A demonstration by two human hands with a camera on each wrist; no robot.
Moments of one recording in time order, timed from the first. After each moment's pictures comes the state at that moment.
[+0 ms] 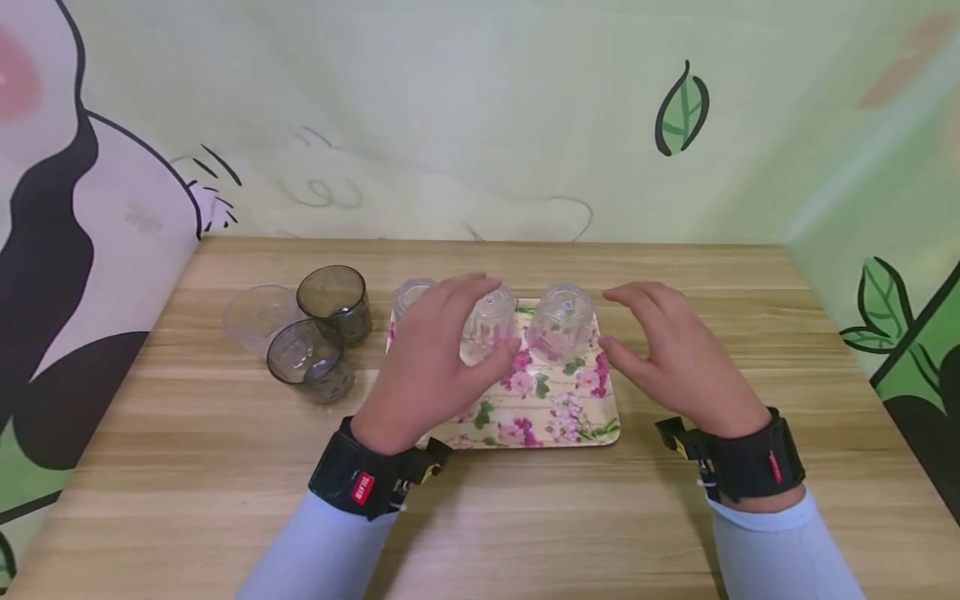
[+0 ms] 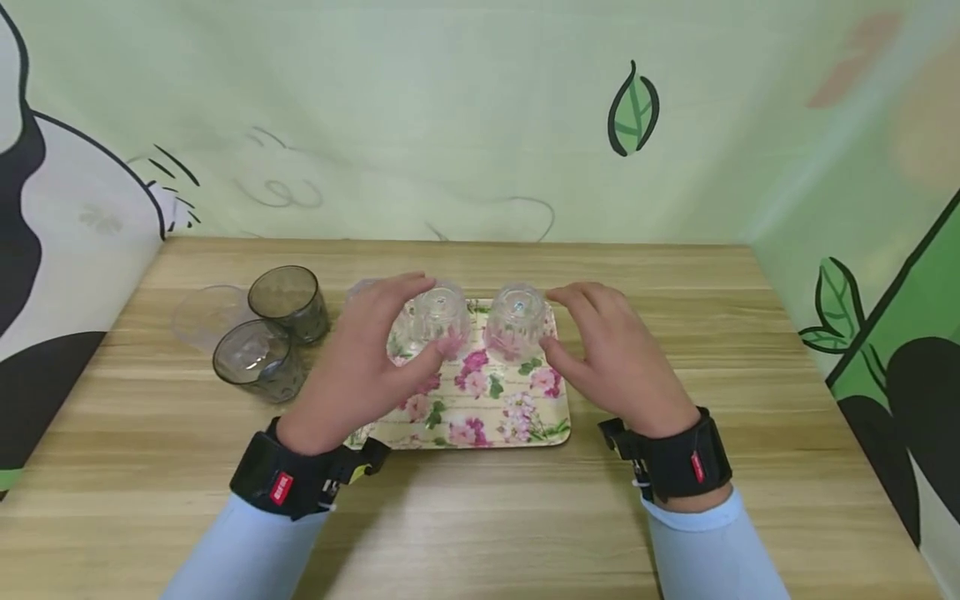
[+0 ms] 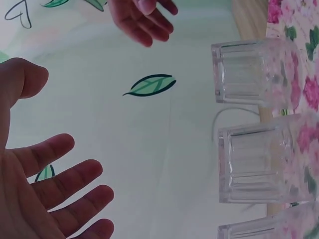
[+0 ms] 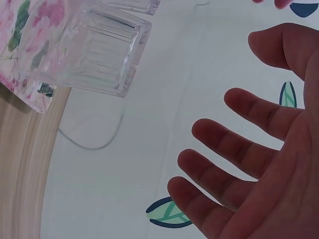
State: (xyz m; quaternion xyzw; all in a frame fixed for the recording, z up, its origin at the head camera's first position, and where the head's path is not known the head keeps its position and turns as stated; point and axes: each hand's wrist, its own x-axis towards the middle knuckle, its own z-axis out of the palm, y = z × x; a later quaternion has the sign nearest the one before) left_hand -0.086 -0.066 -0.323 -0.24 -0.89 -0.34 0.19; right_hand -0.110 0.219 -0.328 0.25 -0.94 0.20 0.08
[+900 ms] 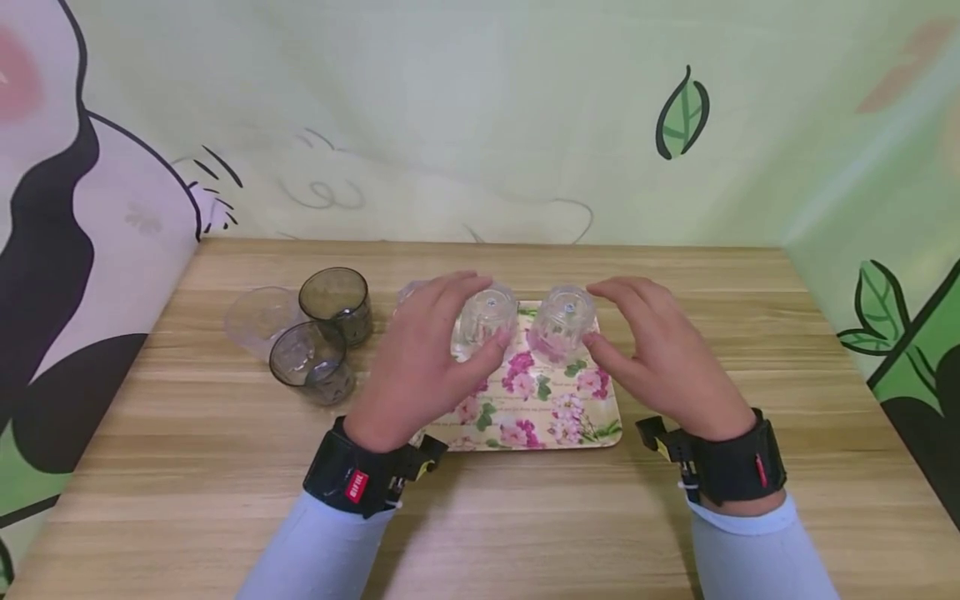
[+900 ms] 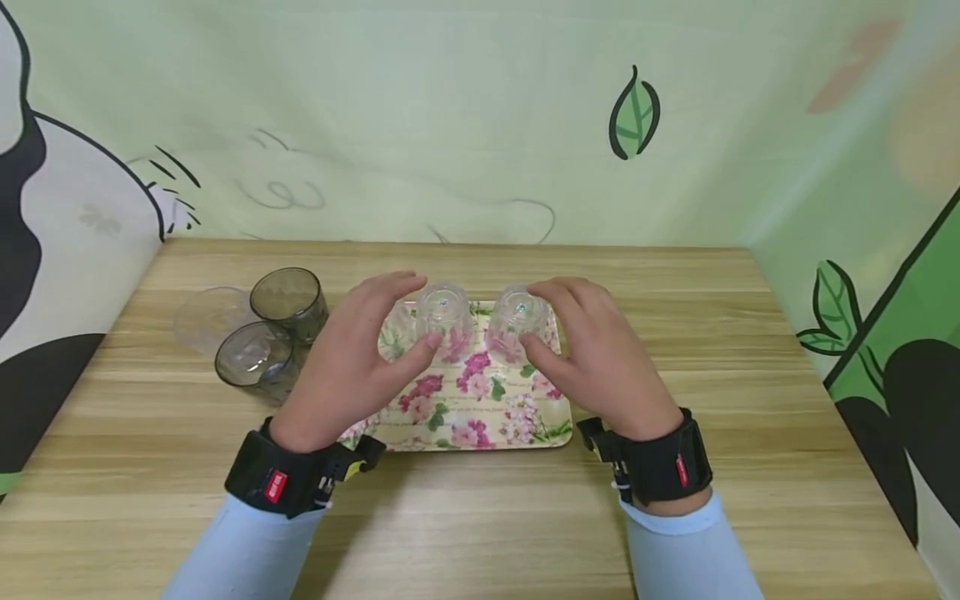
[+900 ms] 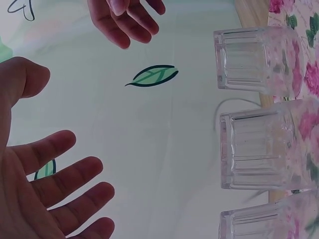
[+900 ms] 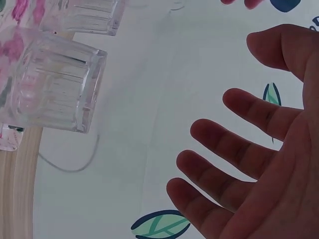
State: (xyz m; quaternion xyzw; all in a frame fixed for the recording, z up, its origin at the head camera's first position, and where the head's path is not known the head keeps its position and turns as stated) left_hand -0.087 -0.076 -0.320 -0.22 -0.90 -0.32 0.20; right_hand -0.104 0.197 -0.315 0.25 -0.94 0.23 0.10
